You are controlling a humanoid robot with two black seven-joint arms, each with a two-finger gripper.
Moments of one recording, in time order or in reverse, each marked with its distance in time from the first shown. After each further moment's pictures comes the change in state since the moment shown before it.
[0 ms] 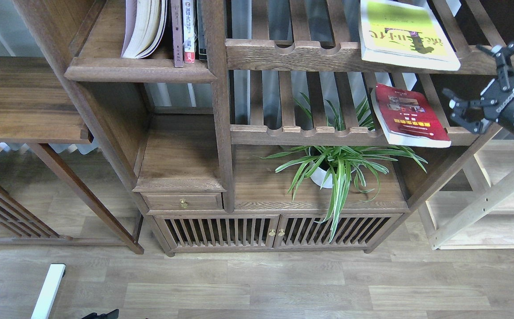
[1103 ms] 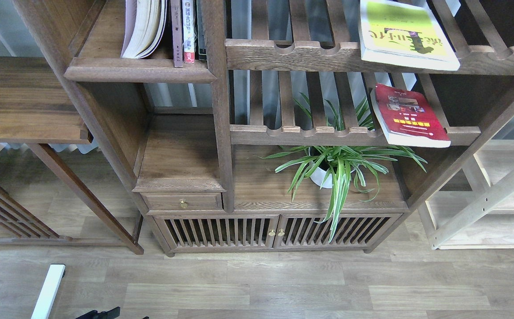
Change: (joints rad) left arm -0.012 0.045 0.000 -0.043 0.011 -0.073 -0.009; right arm -0.136 -0.165 0.024 -0.040 0.208 0.000 0.072
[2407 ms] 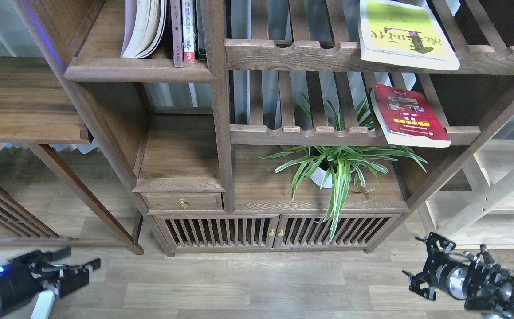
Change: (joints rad) left arm -0.248 0.519 0.004 -0.483 -0.006 -0.088 0.037; right arm -0.472 0.761 -0.448 -0.468 0.410 0.000 0.000
